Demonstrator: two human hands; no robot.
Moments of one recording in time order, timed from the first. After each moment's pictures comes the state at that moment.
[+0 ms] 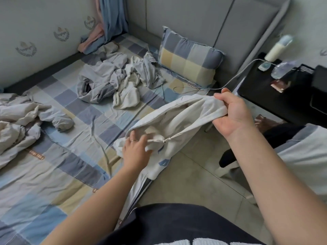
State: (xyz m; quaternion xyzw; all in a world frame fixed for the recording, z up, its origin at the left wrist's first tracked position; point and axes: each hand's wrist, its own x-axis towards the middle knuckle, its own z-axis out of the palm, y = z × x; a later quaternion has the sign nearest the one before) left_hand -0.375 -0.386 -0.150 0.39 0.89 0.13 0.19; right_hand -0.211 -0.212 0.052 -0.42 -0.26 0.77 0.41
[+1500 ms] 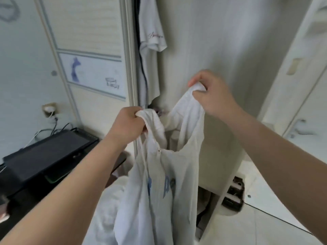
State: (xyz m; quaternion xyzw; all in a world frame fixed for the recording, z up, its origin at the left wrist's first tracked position) left_hand 0.268 0.019 0.210 0.81 0.16 0.25 0.51; right_hand 0.419 -0.172 0.265 -0.76 -0.42 -0.18 0.46
